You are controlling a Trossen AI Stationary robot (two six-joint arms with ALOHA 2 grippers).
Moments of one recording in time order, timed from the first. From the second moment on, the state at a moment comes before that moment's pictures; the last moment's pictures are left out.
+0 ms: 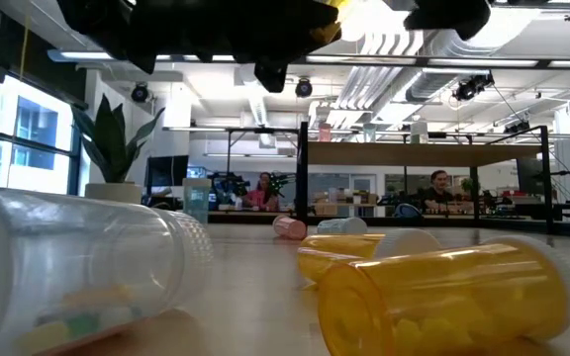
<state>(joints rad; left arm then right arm) 0.01 1.68 0.79 0.79 0.15 -0.05 0.55 1.22 0.79 -0.08 0.60 0.24</state>
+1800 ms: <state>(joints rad) 0.01 1.68 0.79 0.78 0.08 -0.02 0.37 1.29 0.78 0.25 0.44 0.00</state>
